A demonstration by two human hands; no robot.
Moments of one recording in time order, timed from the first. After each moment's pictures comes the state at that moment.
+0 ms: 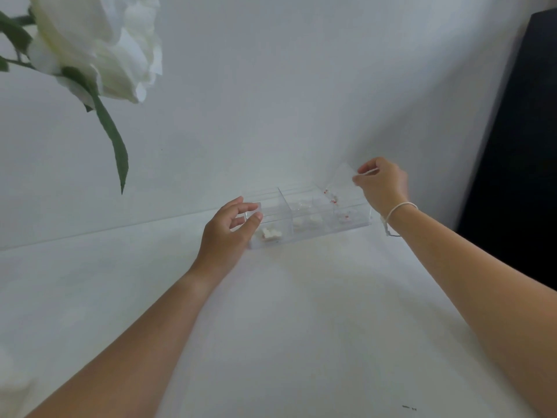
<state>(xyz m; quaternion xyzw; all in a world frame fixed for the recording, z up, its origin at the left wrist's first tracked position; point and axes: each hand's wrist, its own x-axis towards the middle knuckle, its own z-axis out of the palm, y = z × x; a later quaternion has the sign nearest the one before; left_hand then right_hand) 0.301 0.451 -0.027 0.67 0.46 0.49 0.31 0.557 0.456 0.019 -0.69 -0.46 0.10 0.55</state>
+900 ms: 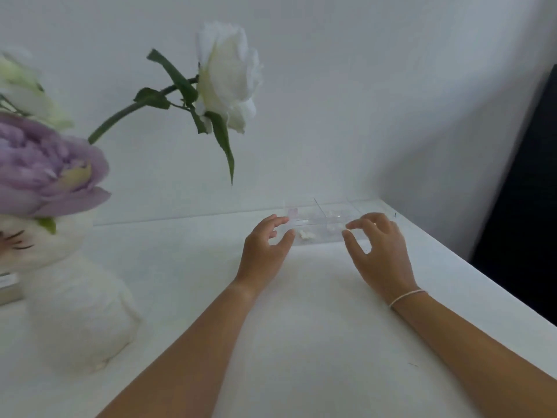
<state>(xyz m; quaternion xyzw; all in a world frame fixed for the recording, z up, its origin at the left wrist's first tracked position) 0.286 0.392 -0.020 0.65 0.47 0.51 0.29 0.475 0.352 -0.015 -0.61 -0.65 -0.09 0.45</state>
